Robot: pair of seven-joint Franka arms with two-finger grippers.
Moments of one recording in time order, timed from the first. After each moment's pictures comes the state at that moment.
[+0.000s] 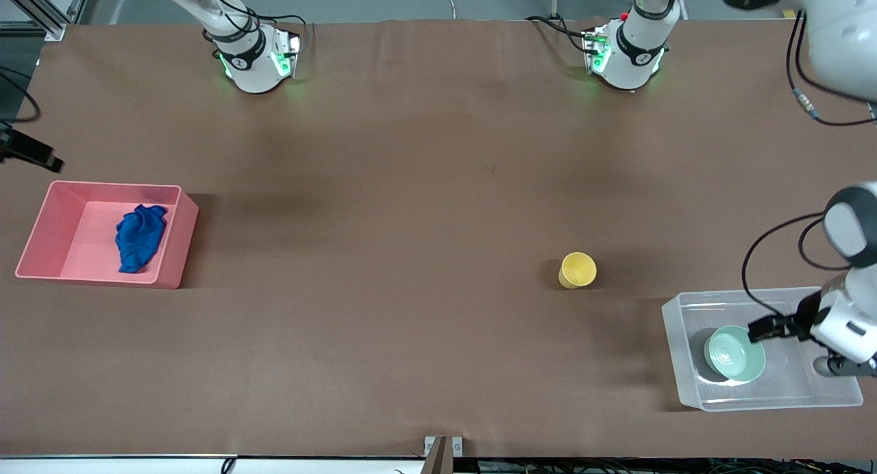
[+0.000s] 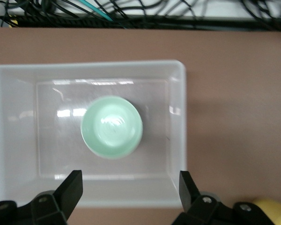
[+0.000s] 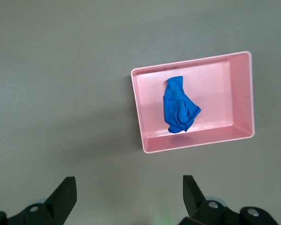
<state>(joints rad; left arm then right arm) 0.13 0.59 -0.11 -1.23 0.05 1.94 0.03 -0.11 0.00 -0.08 -1.51 -0.01 1.47 0.01</state>
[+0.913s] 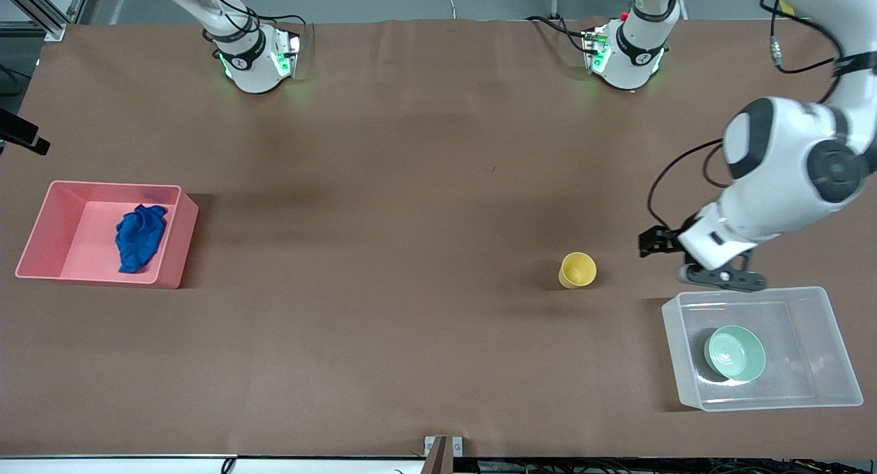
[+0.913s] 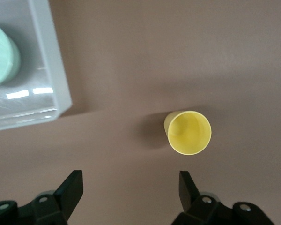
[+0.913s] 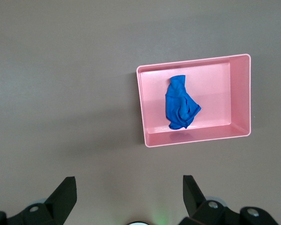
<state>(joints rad) 0.12 0.29 -0.33 -1.81 0.00 2.12 -0.04 -0.10 0.00 -0.06 -1.48 -0.01 1.43 -0.01</state>
